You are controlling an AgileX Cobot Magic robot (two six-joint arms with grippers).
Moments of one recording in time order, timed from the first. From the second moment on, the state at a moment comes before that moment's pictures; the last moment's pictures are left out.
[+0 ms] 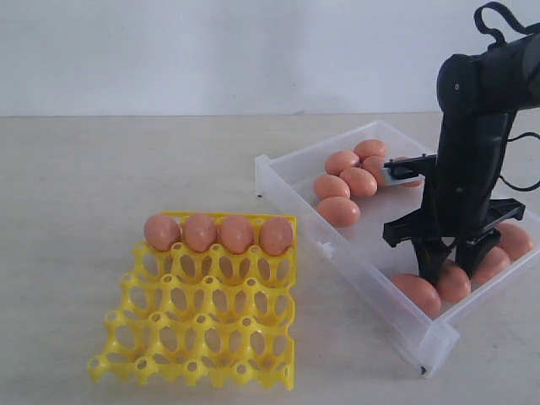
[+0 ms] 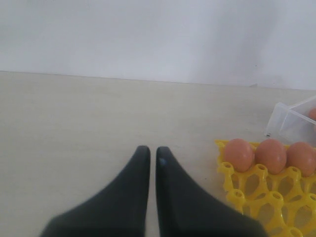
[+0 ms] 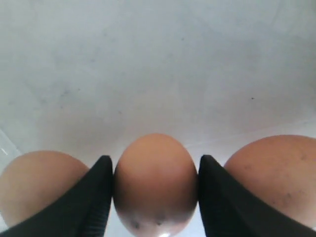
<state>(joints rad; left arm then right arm) -0.02 0.00 0.00 -0.26 0.26 0.18 0.10 2.04 -1.34 0.05 1.18 -0.10</state>
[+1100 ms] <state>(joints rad) -0.02 0.00 0.00 -0.26 0.26 0.18 0.54 1.45 -1.09 0.05 -0.57 -0.05</state>
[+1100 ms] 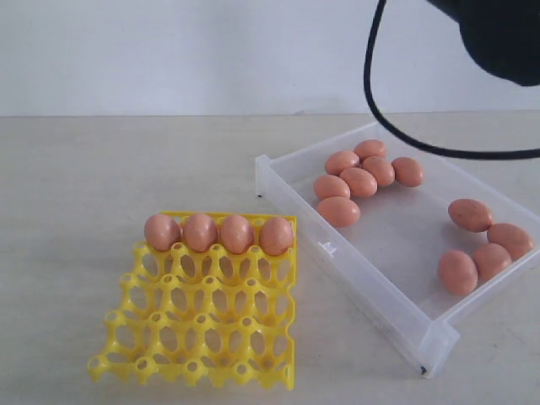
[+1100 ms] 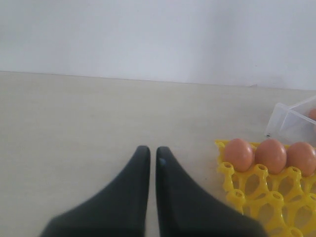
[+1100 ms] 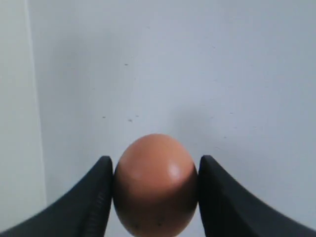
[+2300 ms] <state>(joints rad) -0.02 0.00 0.00 -0.26 0.26 0.18 0.79 2.00 -1.09 -0.39 -0.41 0.34</state>
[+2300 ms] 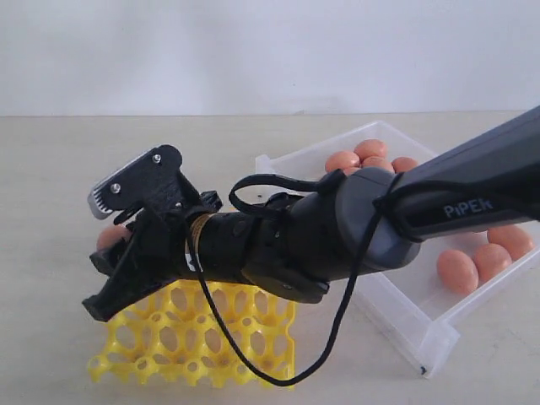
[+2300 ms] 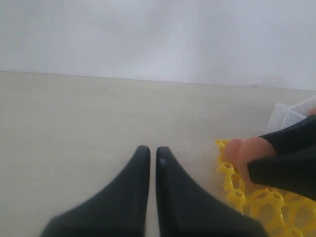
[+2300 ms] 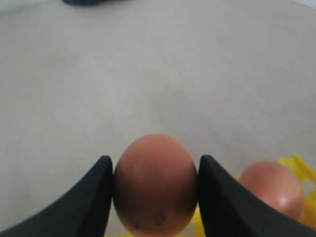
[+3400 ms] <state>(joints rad) -0.02 0.00 0.00 -0.26 0.26 0.18 0.74 2.09 -1.15 -0.36 -0.36 0.21</state>
